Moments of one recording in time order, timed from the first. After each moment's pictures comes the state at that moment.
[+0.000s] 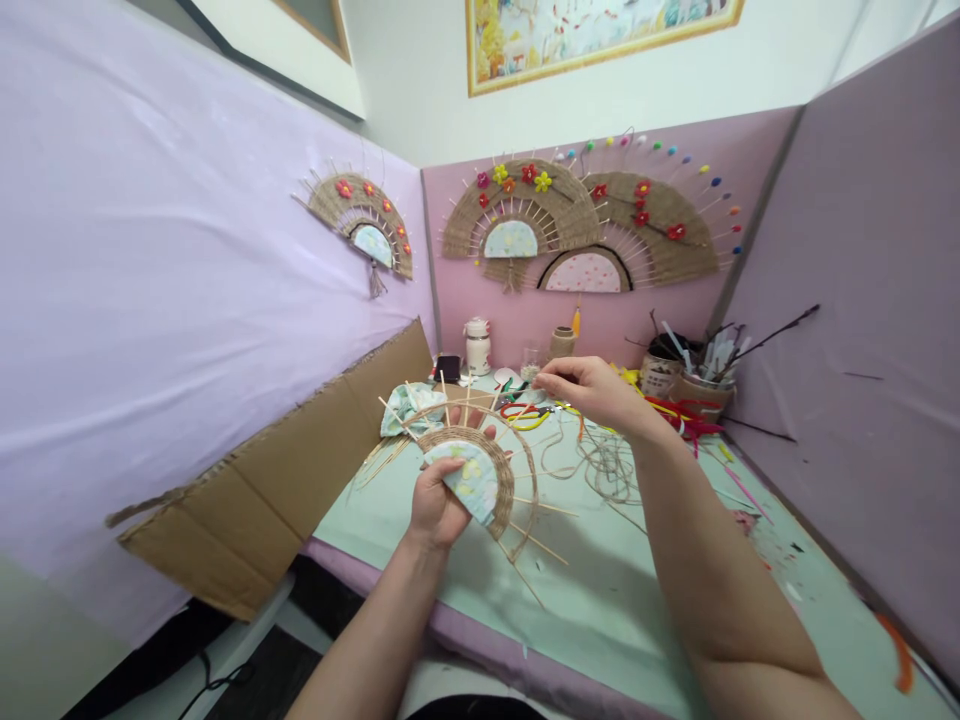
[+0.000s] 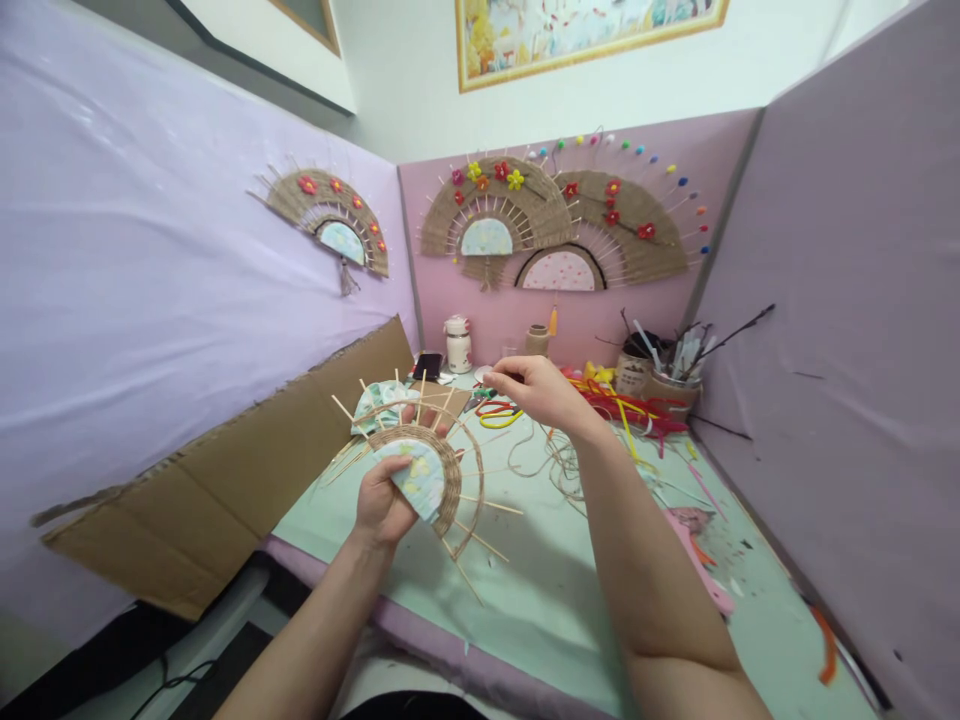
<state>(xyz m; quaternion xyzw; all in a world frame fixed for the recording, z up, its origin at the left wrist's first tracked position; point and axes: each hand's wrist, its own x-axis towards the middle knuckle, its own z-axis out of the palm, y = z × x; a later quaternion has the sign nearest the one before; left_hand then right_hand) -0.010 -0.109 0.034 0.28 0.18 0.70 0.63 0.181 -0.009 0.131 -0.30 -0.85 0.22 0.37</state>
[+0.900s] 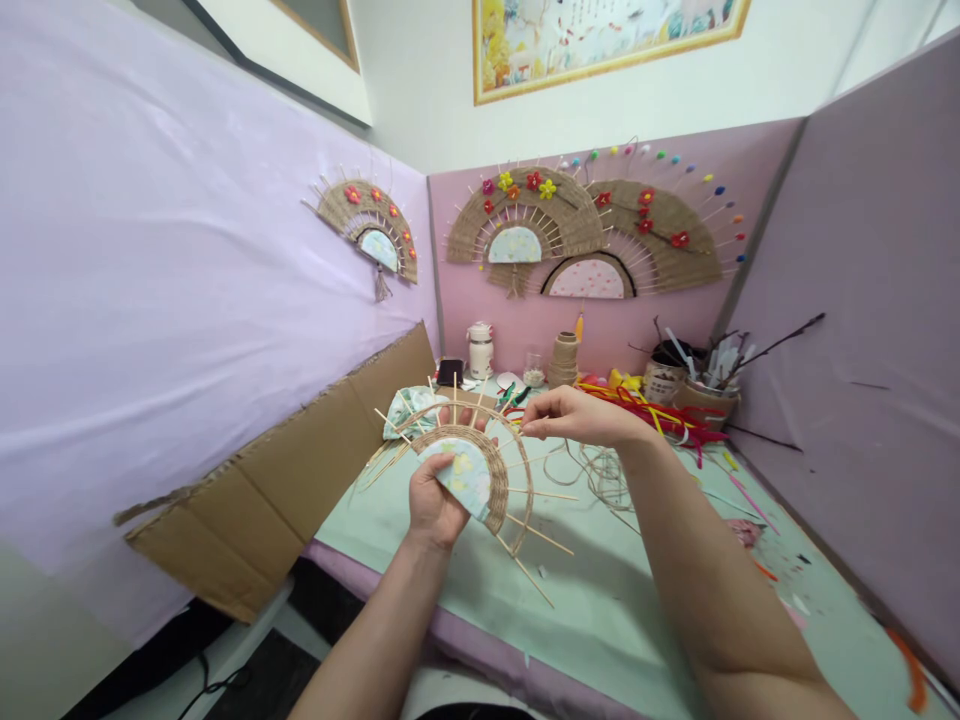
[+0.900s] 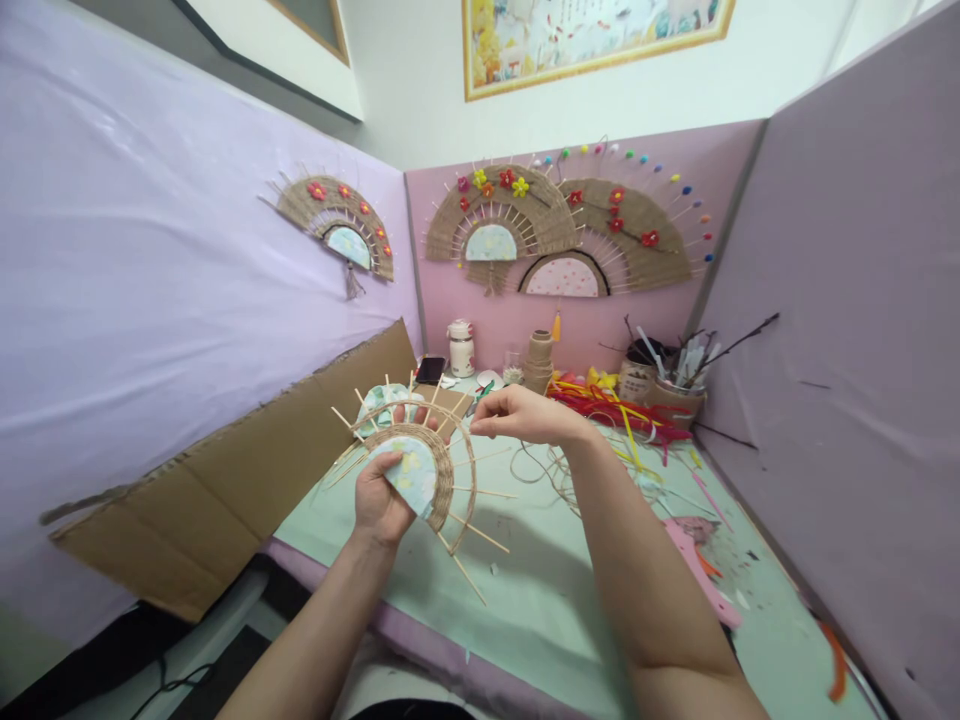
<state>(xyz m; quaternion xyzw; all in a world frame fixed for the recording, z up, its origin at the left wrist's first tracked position) -0.011 -0.107 0.042 0.25 0.16 0.76 0.59 0.171 -0.001 0.118 -0.22 -0.88 0.39 0.18</state>
